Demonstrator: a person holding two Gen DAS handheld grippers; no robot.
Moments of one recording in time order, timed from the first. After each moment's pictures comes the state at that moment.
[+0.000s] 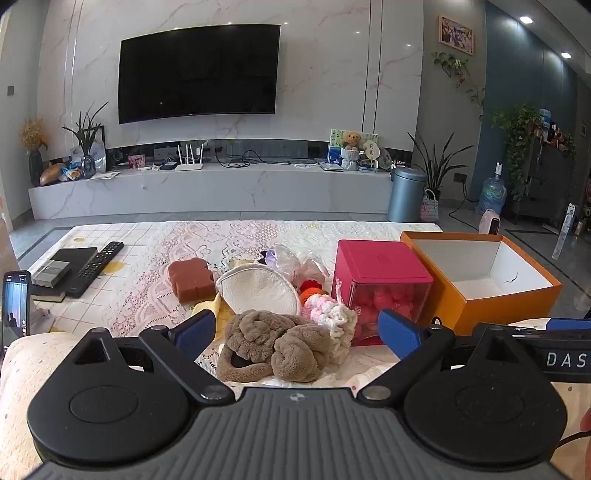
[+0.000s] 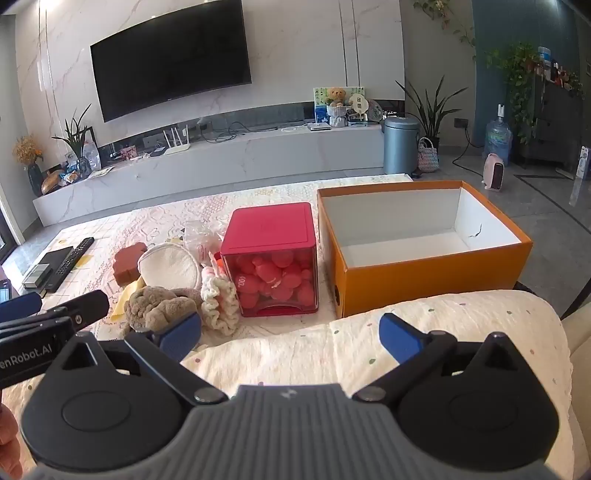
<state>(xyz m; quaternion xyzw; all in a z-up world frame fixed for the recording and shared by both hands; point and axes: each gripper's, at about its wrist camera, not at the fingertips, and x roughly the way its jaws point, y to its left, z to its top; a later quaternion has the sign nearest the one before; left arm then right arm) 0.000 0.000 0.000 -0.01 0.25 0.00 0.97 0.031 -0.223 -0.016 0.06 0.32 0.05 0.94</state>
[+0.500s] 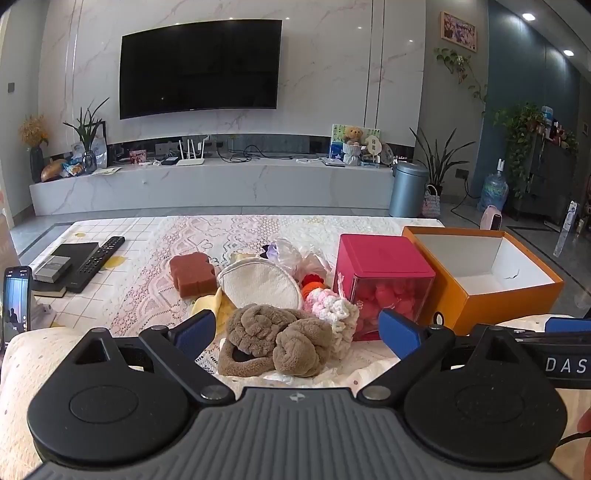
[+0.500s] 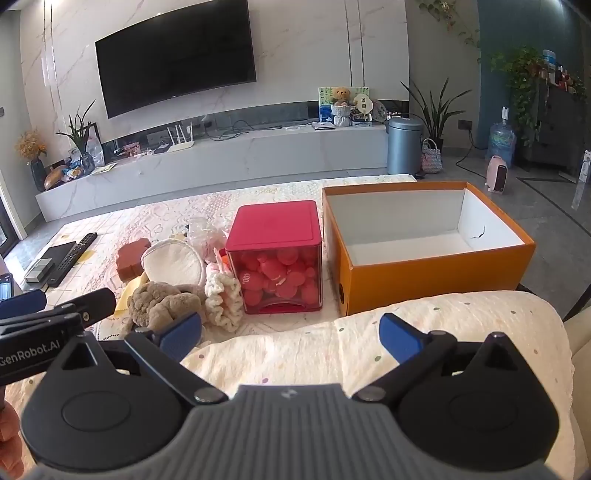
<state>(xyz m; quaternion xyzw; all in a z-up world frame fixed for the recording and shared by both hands) 0.000 0.000 -0.007 -0.02 0.26 0.00 0.97 0.030 -0.218 -0.017 0.05 0.33 0.05 0.94</state>
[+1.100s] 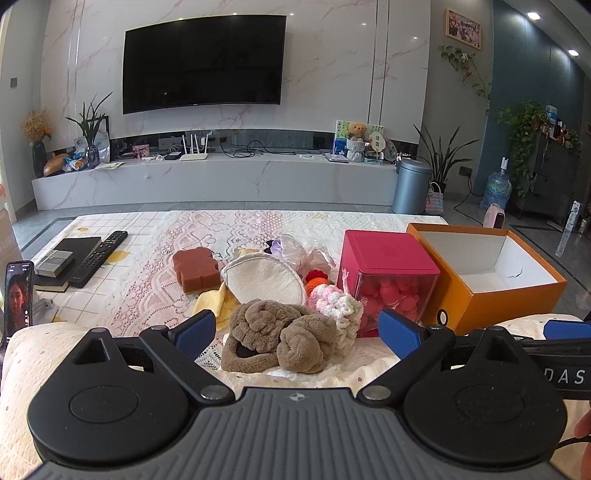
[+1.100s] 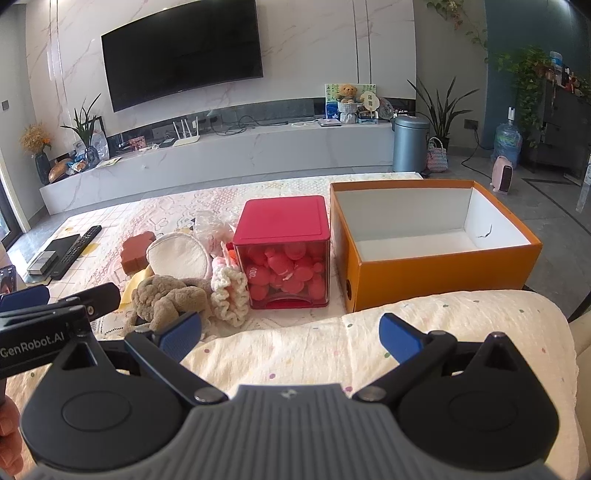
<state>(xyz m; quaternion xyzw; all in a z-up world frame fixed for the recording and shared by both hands) 0.002 0.004 -0.006 -0.03 0.27 0.01 0.96 0.029 -0.213 -0.018 0.04 0.33 0.06 0.94</state>
